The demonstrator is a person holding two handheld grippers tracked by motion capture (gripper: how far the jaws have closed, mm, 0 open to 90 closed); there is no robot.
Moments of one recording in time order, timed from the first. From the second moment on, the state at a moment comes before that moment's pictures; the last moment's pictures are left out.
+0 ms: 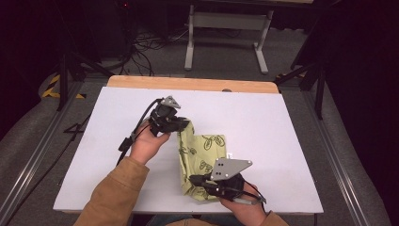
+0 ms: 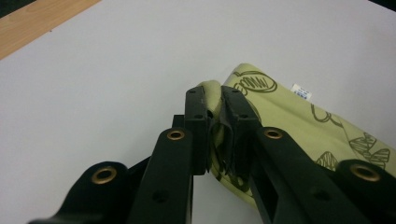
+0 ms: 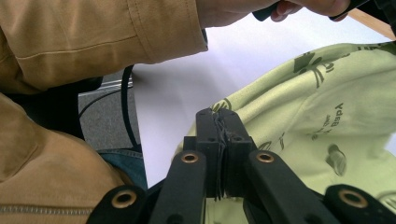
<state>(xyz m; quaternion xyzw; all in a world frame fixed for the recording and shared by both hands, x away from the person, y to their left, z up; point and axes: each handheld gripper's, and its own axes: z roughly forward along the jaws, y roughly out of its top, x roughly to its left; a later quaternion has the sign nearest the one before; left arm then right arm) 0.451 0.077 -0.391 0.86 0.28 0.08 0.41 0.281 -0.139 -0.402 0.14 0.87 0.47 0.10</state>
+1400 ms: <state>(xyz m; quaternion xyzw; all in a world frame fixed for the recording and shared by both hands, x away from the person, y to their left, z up) 0.463 -0.008 -0.422 0.89 0.27 0.04 0.38 0.278 -0.213 -0.435 0.24 0.86 0.45 0.08</state>
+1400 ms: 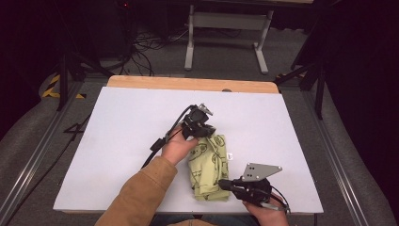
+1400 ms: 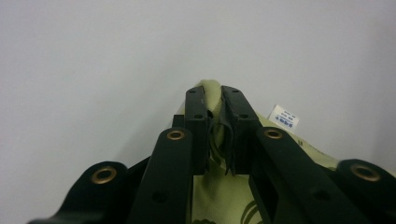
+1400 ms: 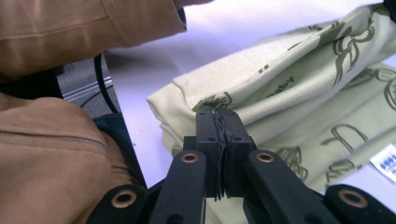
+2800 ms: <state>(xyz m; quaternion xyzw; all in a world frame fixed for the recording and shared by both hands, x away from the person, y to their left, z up) 0.443 0.017 -0.408 0.87 0.25 0.06 0.43 0.295 -0.232 -0.425 0.28 0.84 0.45 0.11</state>
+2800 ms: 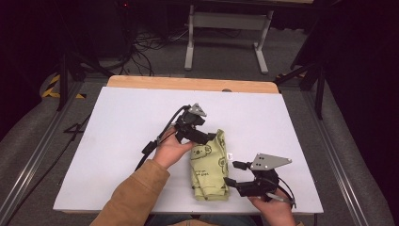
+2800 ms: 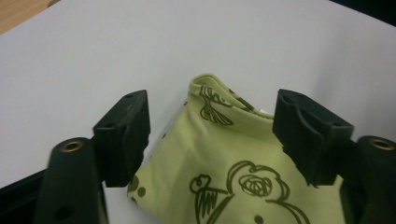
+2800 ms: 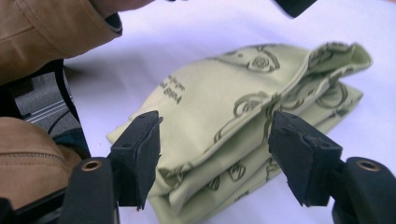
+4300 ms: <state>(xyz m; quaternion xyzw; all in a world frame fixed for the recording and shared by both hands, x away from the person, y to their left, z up) 0.371 0.178 -0.411 0.80 0.28 0.11 0.53 0.408 -0.176 -0.412 0.24 0.87 0.40 0.15</state>
